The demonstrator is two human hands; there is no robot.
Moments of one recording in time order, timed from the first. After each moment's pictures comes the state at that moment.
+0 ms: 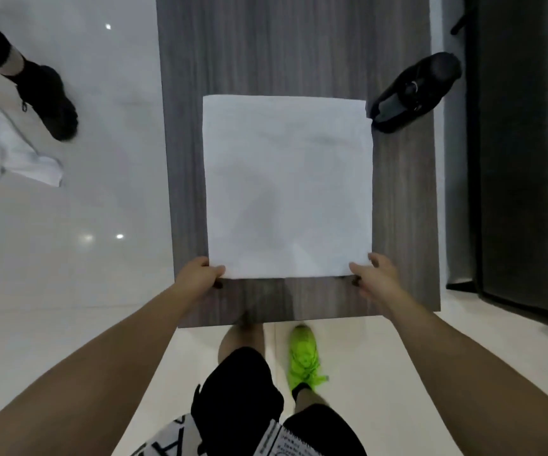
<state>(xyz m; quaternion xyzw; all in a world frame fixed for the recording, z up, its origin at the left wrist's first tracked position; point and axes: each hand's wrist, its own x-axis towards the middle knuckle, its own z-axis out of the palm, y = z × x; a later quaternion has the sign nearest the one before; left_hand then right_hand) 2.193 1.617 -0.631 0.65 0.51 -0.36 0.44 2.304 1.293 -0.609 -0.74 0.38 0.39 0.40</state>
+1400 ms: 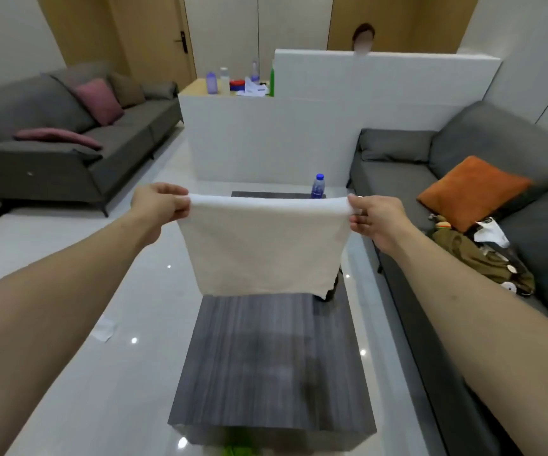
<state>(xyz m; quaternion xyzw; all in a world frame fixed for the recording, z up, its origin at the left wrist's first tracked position) 2.221 1.601 -0.133 0.70 0.32 0.23 0.60 2.383 1.243 -0.146 -0.66 0.02 0.14 0.74</state>
